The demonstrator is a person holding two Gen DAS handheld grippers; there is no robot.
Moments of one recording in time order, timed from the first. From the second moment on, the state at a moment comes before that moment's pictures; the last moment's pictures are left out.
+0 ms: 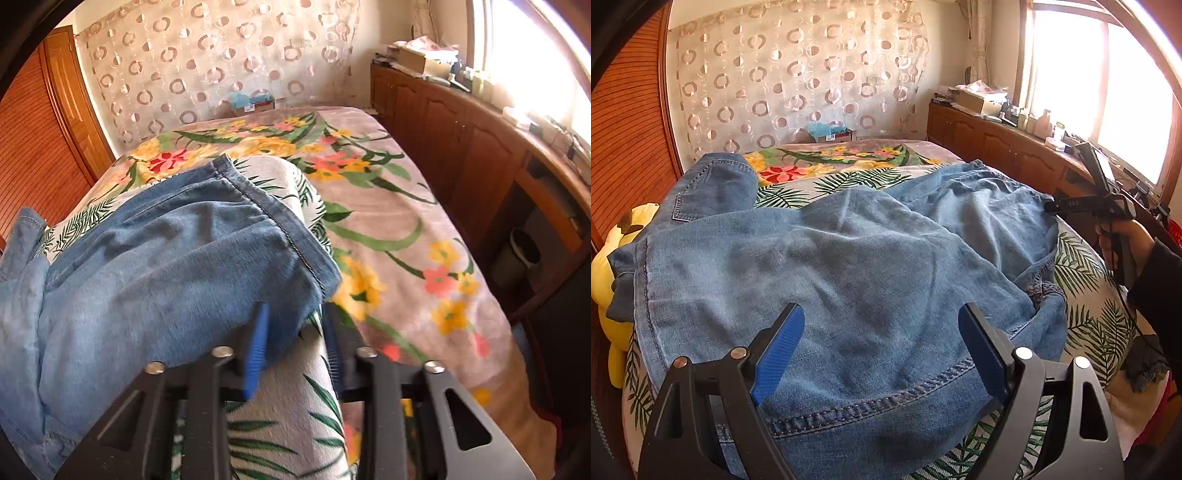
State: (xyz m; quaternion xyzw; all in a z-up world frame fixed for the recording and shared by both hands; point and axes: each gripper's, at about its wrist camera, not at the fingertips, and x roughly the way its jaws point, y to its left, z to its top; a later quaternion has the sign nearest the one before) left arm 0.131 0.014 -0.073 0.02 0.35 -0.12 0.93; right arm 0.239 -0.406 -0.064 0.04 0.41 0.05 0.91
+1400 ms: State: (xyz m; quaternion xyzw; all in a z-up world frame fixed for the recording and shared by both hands) left arm 0.051 0.122 -0.025 -0.01 0.30 -0.03 0.95; right arm 0.068 -0.115 0.074 -0.09 0.31 0.44 0.84
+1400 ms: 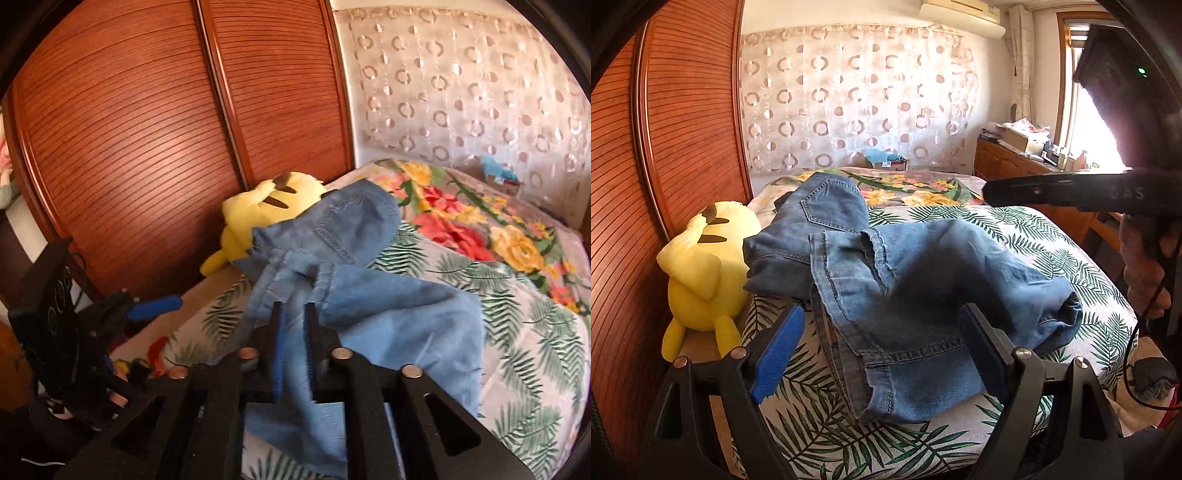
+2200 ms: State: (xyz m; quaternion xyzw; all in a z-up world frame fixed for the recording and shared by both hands) left arm 0.101 0.116 -0.043 0.00 0.33 -0.06 0.94; right arm 0.077 -0.154 0.001 -0.12 0.34 0.30 0.89
